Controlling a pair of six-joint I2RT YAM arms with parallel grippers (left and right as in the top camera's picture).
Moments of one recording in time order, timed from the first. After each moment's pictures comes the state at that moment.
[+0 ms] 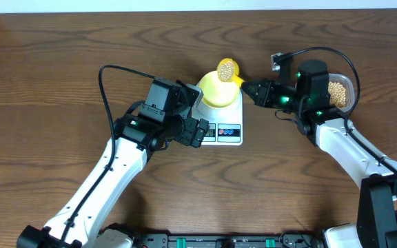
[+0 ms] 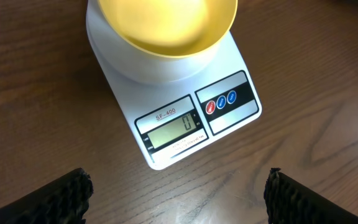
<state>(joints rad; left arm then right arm) -0.42 1.36 1.02 -0.66 0.24 -0.02 0.21 1.61 0.89 0.16 -0.69 0.60</state>
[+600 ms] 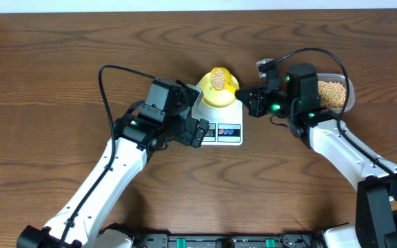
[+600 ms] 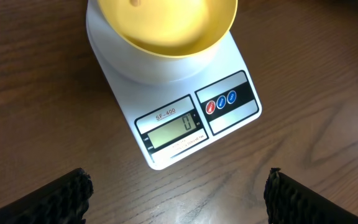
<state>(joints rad) -0.42 1.36 1.02 -0.66 0.24 -0.02 0.28 1.61 0.89 0.10 -0.65 0.32</state>
